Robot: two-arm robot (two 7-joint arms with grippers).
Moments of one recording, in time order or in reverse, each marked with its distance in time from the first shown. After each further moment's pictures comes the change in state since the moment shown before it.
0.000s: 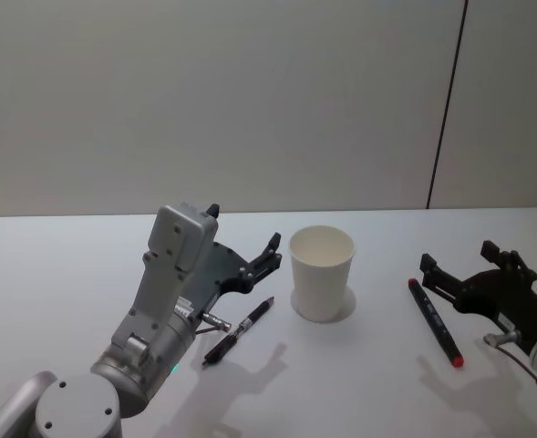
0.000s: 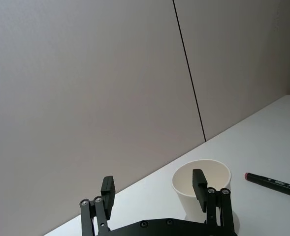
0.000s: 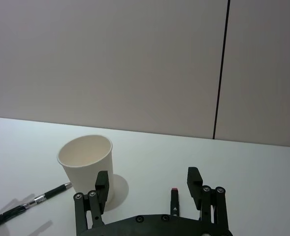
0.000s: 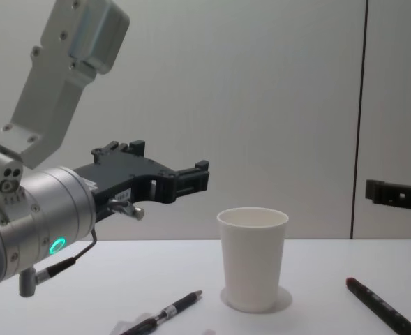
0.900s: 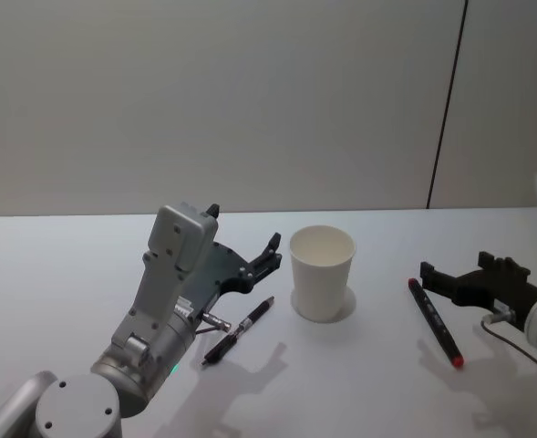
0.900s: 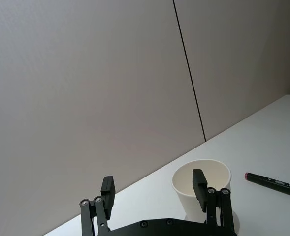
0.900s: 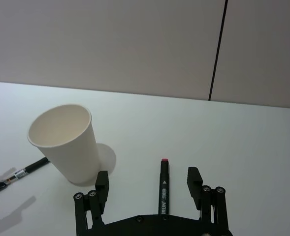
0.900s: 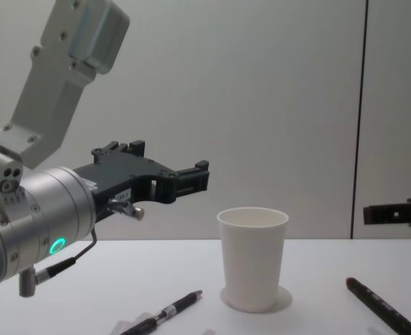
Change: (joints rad) left arm 0.000 0.000 0.000 0.000 0.000 0.000 0.000; right arm 0.139 -0.024 0.014 0.056 0.016 0.333 -0.001
